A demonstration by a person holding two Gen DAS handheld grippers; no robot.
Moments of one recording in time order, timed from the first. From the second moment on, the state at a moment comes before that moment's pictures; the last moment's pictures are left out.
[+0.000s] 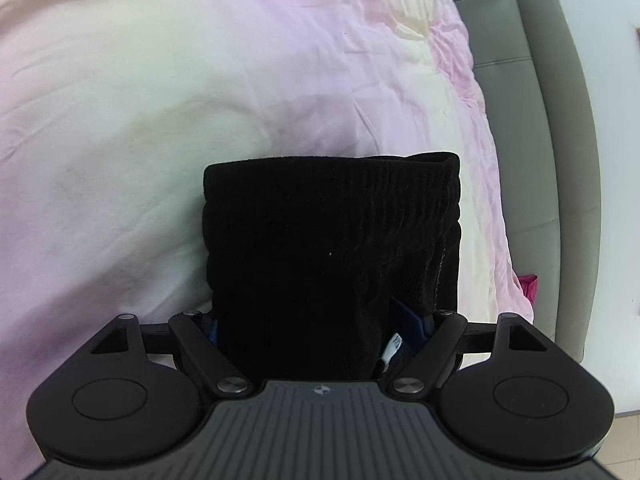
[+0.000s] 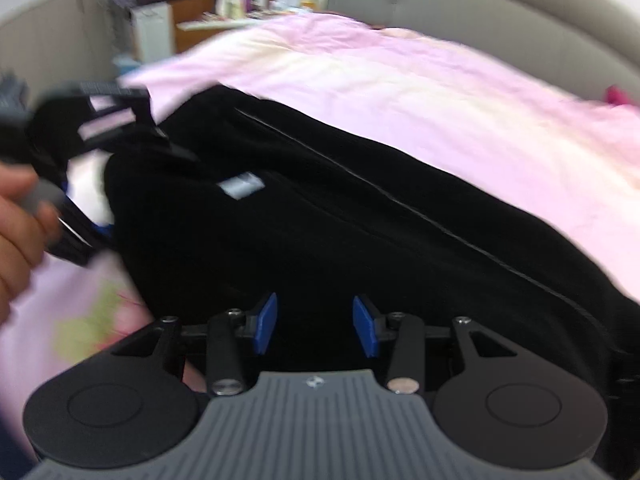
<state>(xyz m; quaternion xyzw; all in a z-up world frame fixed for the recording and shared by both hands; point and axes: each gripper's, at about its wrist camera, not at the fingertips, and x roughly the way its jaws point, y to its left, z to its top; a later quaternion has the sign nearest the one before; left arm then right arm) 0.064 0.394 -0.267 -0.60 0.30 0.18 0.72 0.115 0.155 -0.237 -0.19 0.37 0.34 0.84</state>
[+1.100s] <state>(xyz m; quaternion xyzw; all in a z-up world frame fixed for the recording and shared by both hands) 0.113 0.043 -0.170 0.23 0.27 0.06 0.93 0.144 -0.100 -0.196 0.03 0.38 0.28 0.88</state>
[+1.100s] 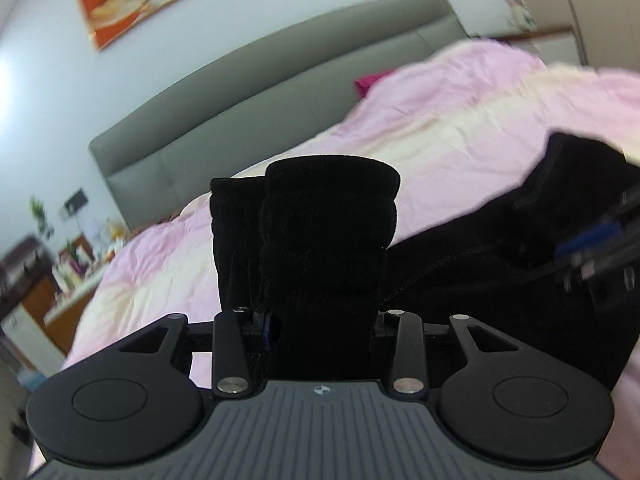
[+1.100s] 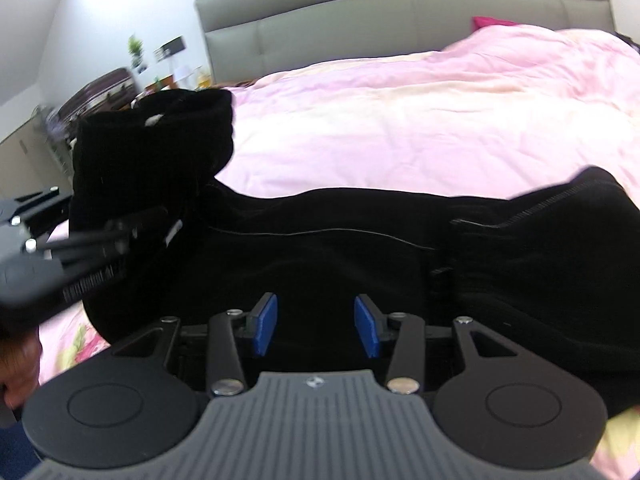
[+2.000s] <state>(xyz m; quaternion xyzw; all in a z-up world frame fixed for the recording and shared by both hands) 0.097 0.129 -0.157 0.05 0.39 -0.03 0.92 0.197 -0.103 -0.205 0.15 0.43 0.36 0.81</state>
